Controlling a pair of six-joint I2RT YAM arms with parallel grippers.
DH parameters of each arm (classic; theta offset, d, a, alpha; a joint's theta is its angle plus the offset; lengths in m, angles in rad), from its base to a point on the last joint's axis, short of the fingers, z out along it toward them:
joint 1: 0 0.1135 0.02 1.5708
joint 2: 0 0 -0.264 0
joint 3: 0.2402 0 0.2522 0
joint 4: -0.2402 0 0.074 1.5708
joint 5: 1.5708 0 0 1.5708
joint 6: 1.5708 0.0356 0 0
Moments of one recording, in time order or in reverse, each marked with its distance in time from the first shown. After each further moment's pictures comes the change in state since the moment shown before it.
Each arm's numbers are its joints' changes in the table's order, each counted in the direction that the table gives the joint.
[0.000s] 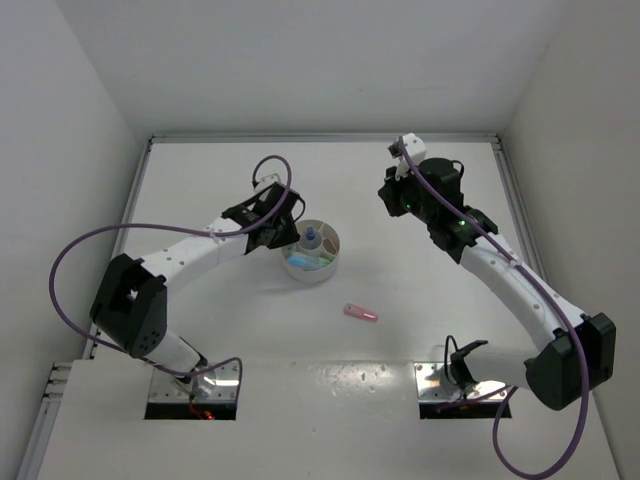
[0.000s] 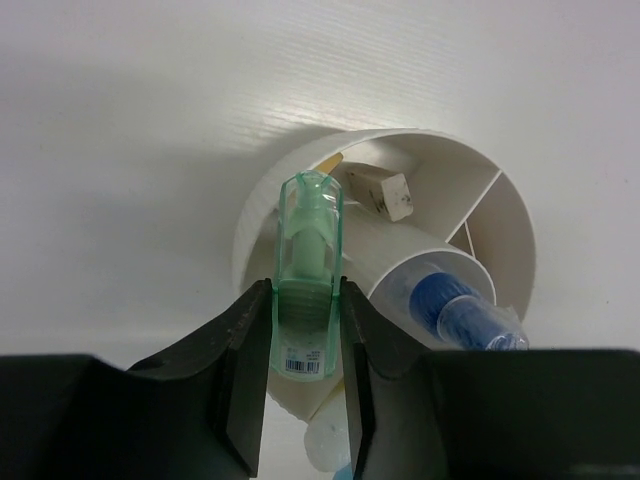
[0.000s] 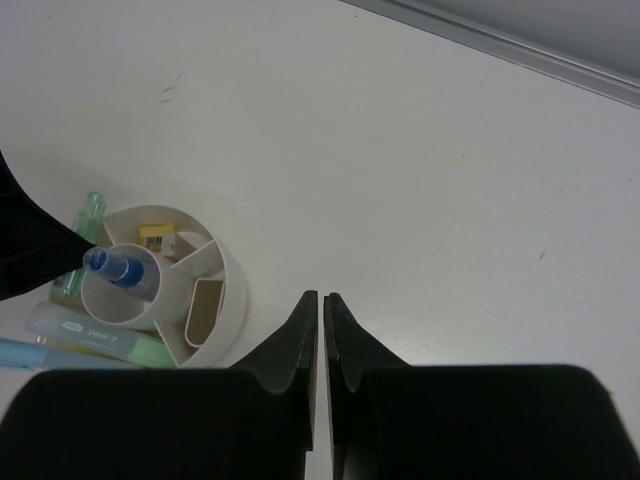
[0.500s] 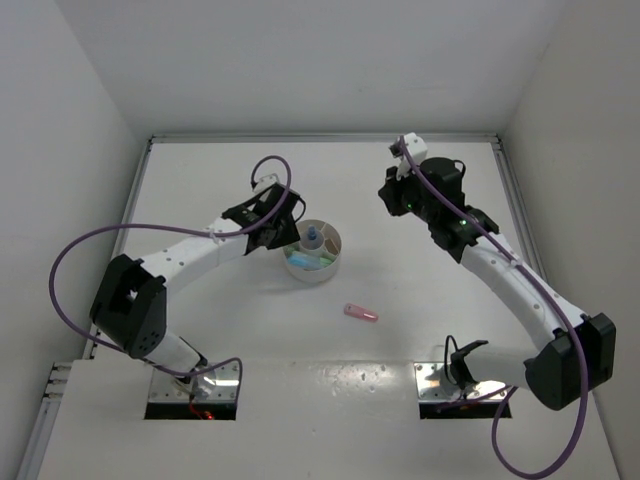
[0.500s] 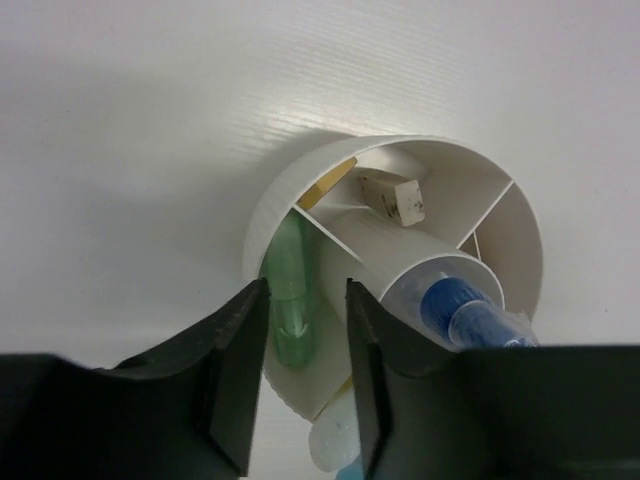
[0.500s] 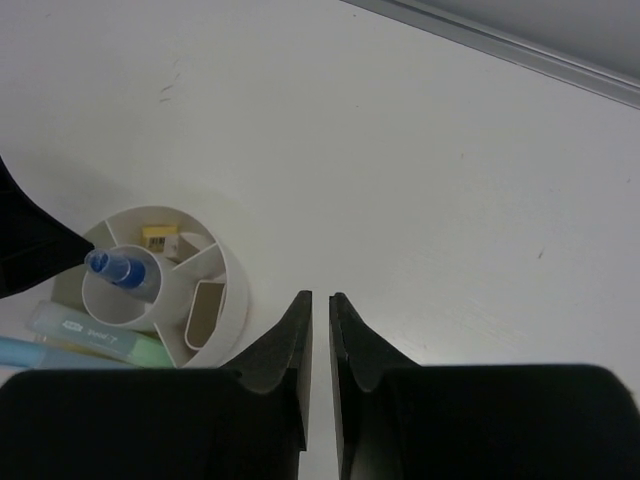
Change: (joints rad) left arm -0.004 0.000 0.000 -0.003 -0.021 -0.015; right arm -0.007 0.000 0.000 0.000 -0.002 0.000
